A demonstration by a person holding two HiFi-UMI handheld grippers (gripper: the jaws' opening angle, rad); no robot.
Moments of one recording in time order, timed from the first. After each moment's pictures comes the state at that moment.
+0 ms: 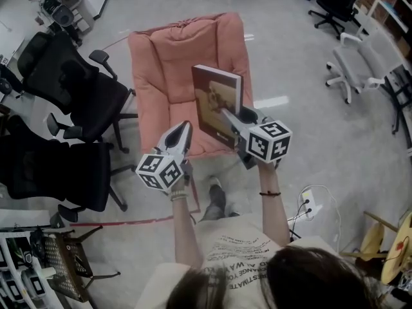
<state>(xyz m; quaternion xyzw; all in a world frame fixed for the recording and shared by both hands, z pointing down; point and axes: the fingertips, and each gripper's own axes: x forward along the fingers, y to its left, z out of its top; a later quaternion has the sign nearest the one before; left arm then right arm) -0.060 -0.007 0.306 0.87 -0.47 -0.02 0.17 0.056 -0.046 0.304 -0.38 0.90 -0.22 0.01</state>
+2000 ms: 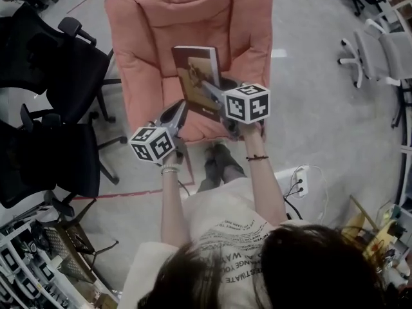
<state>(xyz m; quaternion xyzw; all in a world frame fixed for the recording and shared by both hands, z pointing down) -0.132 -0.188 0.458 0.82 -0.45 0.01 0.35 -0.063 -0.251 0.456 -0.33 0.87 -0.35 -0.12</state>
